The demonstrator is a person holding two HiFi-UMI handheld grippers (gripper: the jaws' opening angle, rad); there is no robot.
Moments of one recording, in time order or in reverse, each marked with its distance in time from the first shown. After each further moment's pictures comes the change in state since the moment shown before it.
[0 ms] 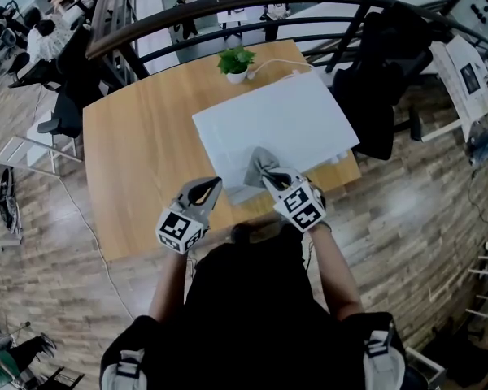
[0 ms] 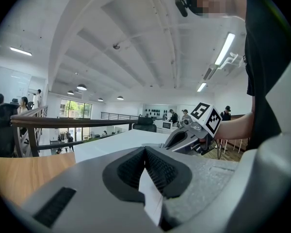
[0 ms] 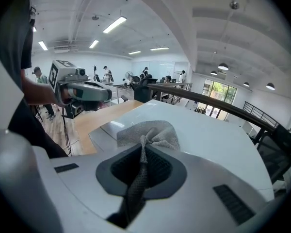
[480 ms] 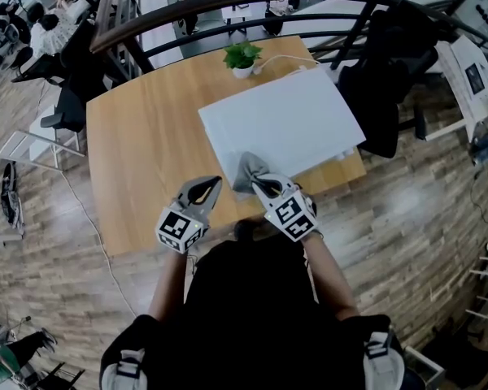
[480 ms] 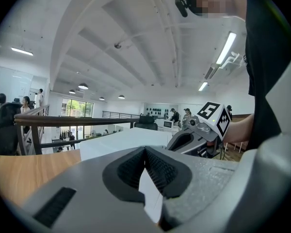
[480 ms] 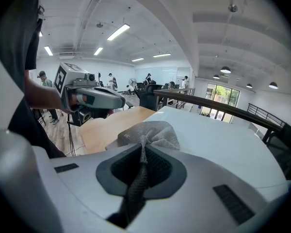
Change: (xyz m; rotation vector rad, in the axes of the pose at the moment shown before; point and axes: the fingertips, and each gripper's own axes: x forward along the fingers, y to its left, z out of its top) left arm -0.017 0.006 -0.011 -0.007 0.015 0.015; right arm 0.015 0.050 0.019 -0.001 -0.089 0.042
